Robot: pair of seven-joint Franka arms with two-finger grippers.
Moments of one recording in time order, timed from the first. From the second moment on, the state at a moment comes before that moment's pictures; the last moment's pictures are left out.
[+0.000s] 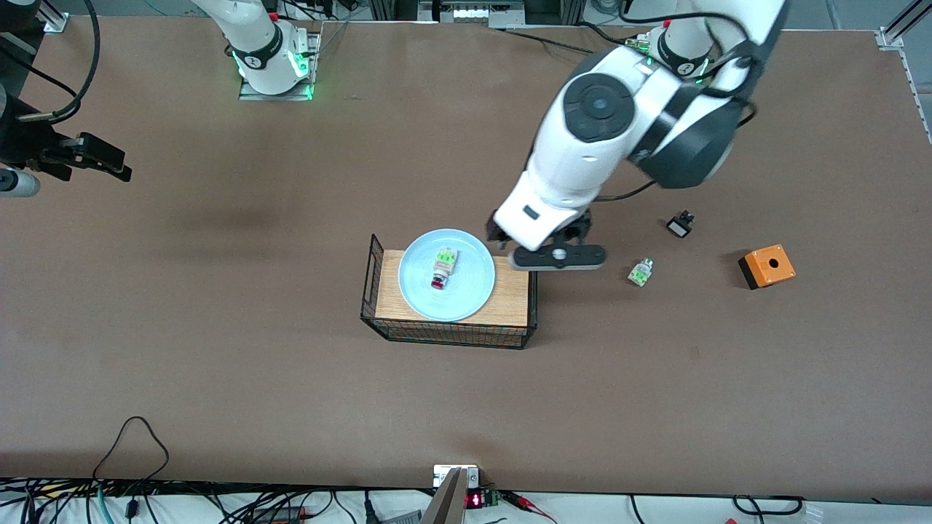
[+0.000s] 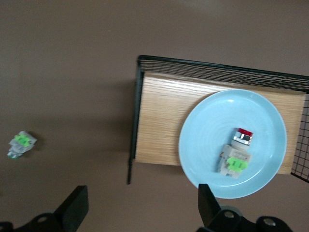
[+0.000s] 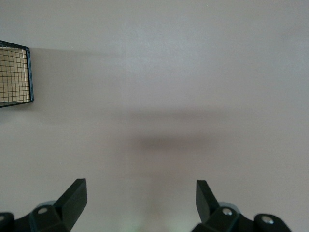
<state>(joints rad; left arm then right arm) -0.30 0.53 -0.35 -1.17 0.12 1.70 -0.71 0.05 -0.02 -0.09 -1.68 0.02 1.60 -0.03</state>
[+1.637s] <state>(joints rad) 0.00 0.01 -0.13 -1.66 0.07 1.69 -0.06 0.05 -0.02 -0.09 -1.67 0.02 1.60 -0.03</state>
